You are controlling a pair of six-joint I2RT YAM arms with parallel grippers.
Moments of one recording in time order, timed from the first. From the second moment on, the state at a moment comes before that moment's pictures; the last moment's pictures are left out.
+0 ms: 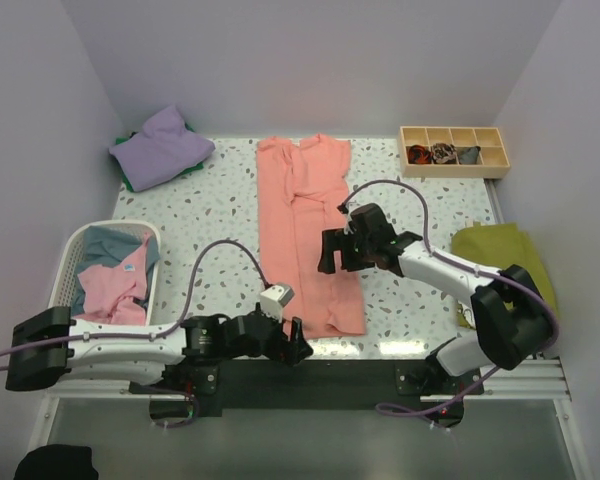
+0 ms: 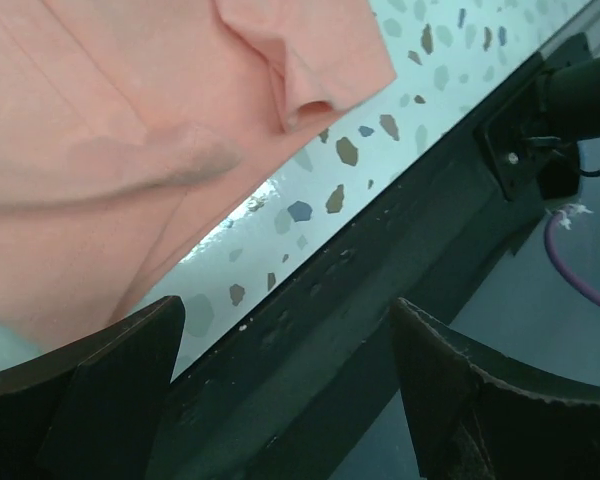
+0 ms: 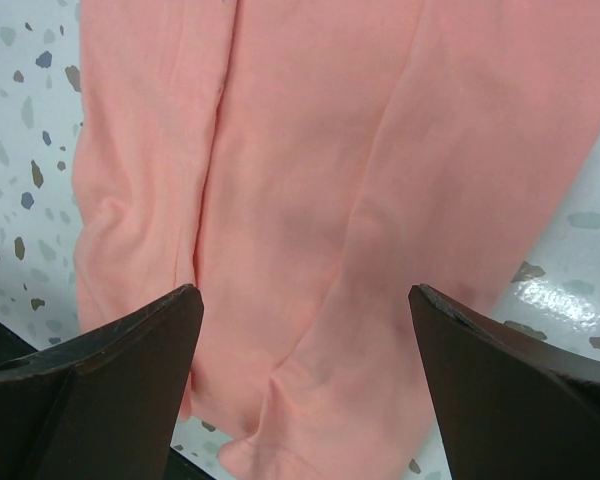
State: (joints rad) left arm -1.31 0.97 0.36 -0.01 -0.17 -0.86; right arm 0.59 1.45 0.85 -0.26 -0.16 0.42
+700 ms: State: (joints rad) left arm -1.42 1.13 0.42 -0.11 -0.60 -0.95; right arm 0.60 1.59 0.85 -0.19 -0.20 0.43
